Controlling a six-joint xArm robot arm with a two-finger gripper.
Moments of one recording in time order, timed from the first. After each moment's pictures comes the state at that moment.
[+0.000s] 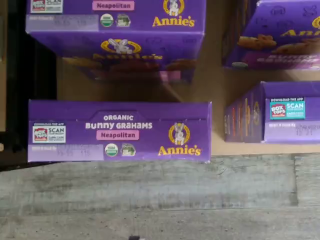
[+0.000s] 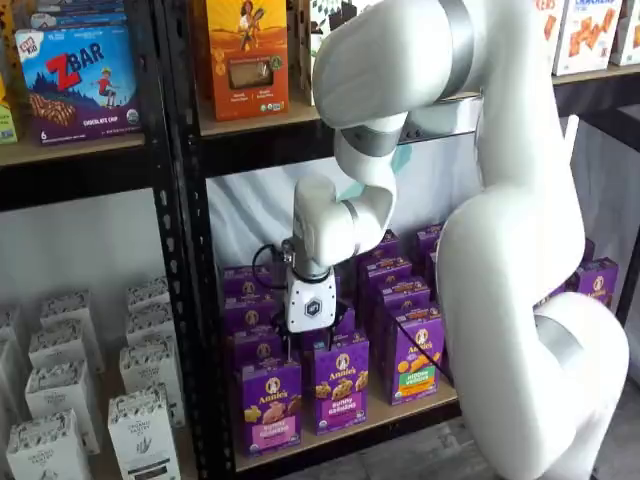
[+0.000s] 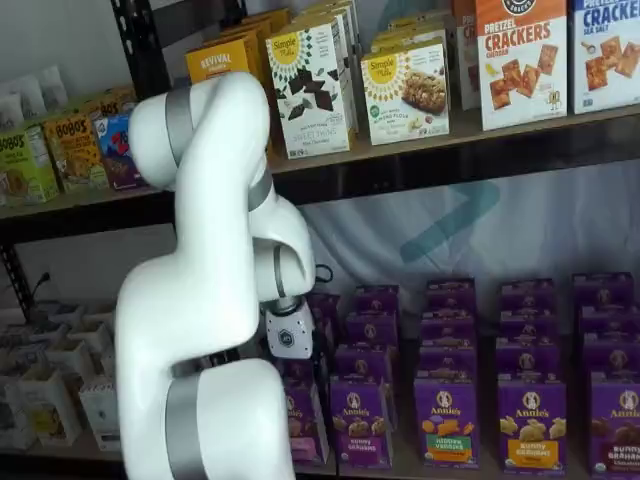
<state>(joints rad) 0.32 0.56 -0.99 0.07 0.35 0.26</state>
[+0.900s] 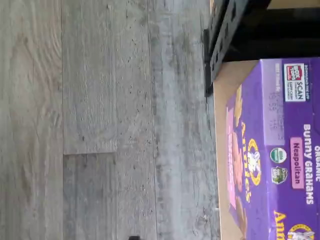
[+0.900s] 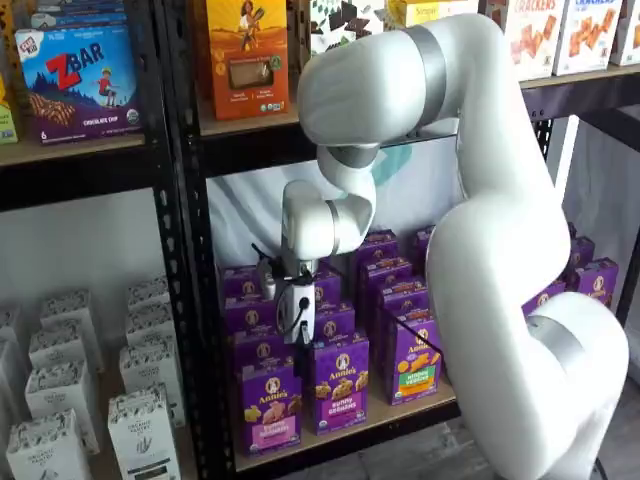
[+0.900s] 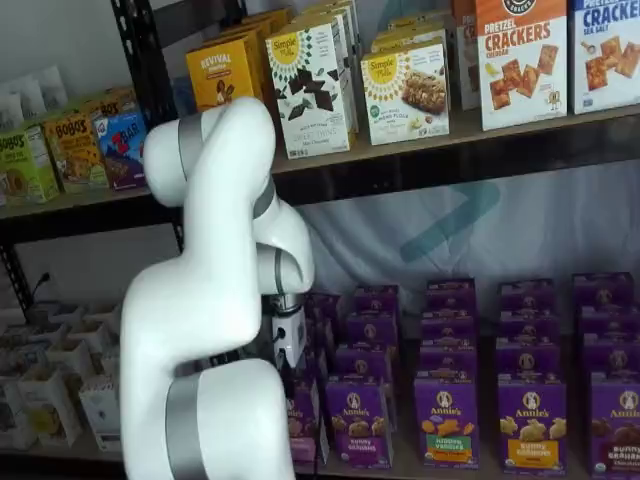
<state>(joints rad) 0.33 0.71 -1.22 0.21 0.53 -1.42</state>
